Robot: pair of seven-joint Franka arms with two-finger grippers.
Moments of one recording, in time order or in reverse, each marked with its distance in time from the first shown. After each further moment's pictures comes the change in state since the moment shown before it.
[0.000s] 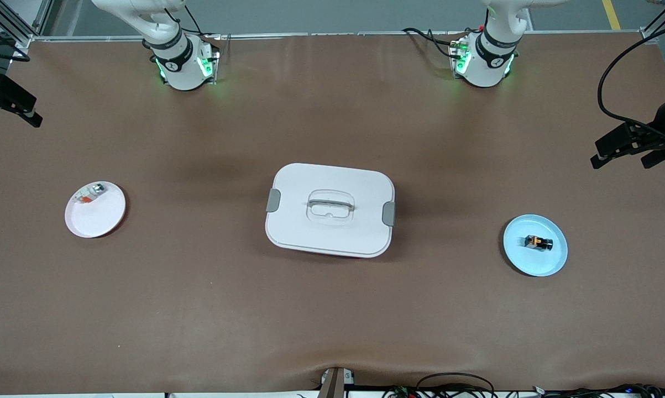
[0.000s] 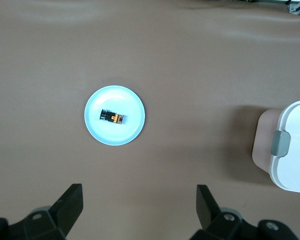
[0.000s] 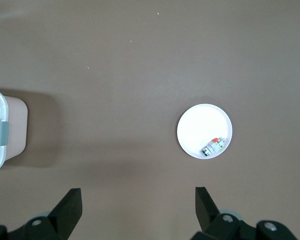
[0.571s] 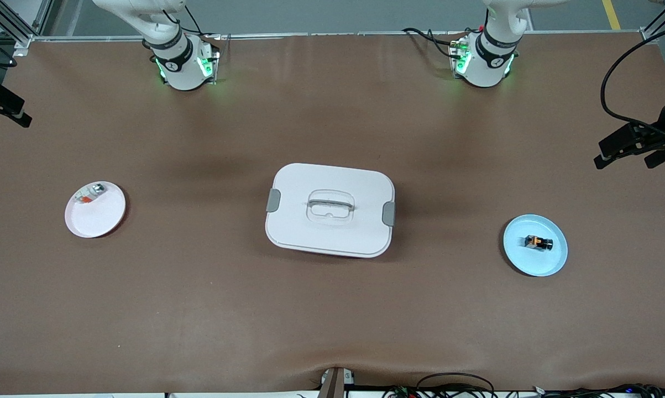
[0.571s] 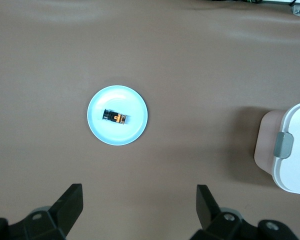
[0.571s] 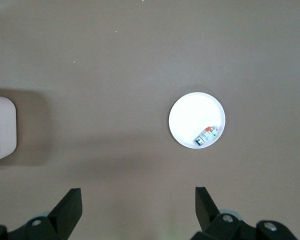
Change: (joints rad) left arm 0.009 0.000 0.003 0.000 0.002 0.000 0.002; right arm -0.046 0.010 0.000 -0.005 0.000 -0.021 0.000
